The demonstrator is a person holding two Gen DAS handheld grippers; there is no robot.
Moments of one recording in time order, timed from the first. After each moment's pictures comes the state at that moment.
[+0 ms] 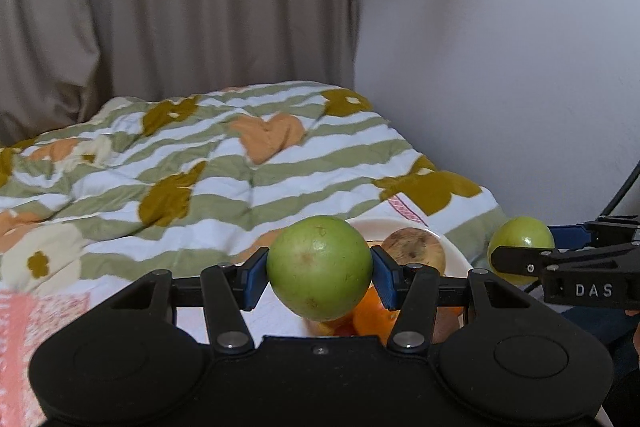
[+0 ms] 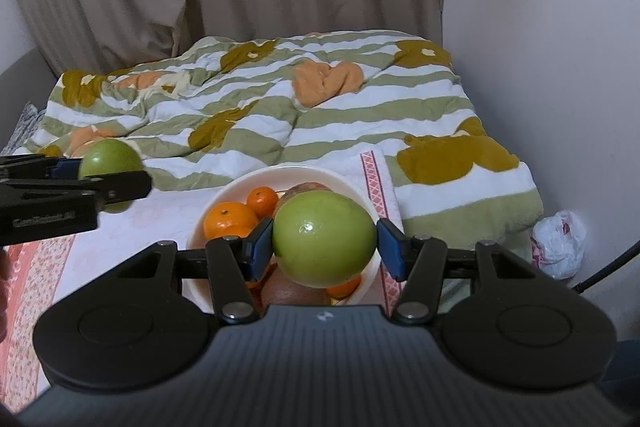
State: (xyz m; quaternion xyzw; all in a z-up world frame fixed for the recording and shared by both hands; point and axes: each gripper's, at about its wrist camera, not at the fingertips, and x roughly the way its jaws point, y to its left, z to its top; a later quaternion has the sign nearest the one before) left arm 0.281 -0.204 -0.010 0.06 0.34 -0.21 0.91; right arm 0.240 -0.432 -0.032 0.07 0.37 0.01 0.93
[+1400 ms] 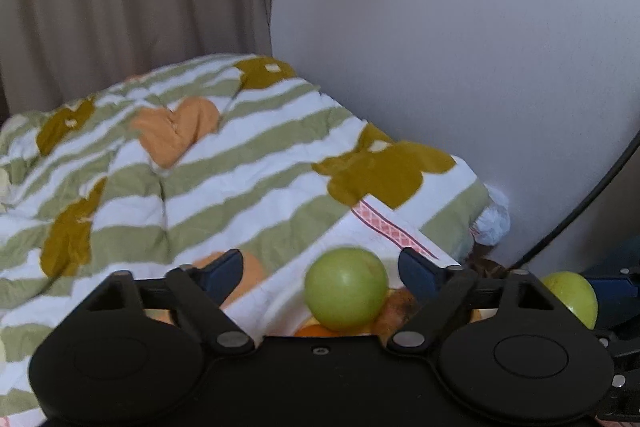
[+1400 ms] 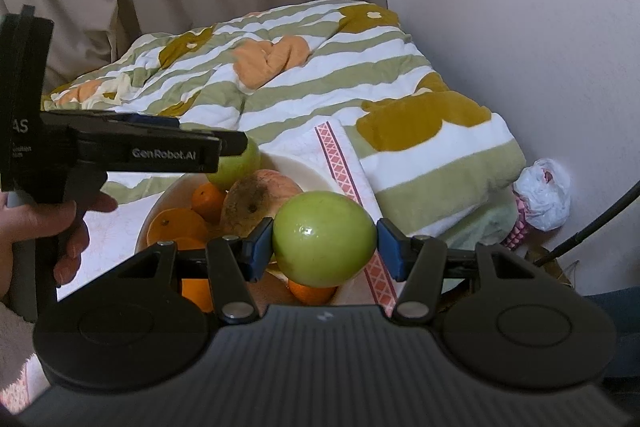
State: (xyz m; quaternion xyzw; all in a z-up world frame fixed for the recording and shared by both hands) left arm 0.400 -0.271 -0.071 0.11 0.37 -0.33 0.86; right arm 0.274 -0.435 -0.070 0.12 0.40 -0.08 0.90
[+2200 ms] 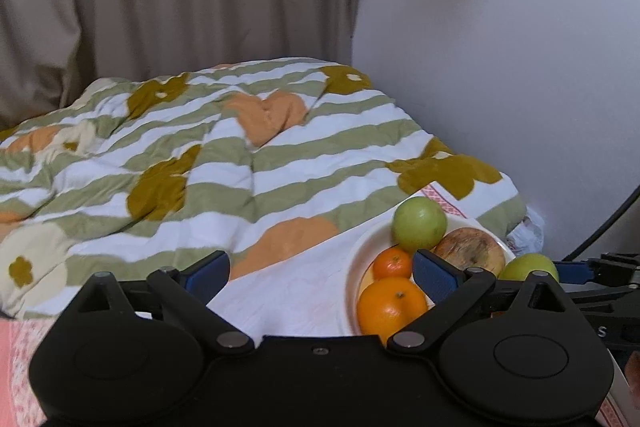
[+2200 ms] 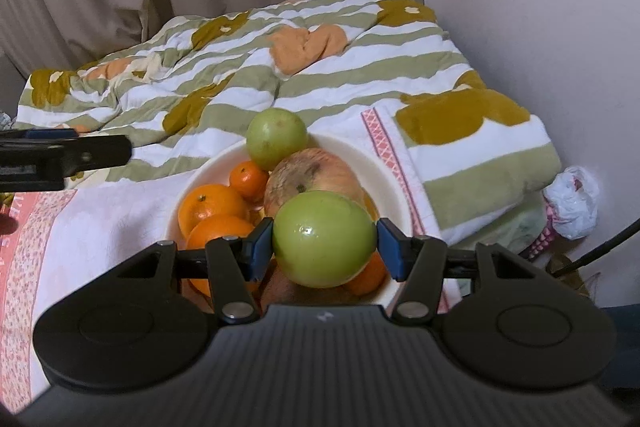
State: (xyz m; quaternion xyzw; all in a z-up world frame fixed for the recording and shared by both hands) left arm 0.346 -0.173 -0.036 0.06 0.37 -0.23 0.90; right arm 0.280 -0.410 -0.086 0.11 0.41 -0.03 0.91
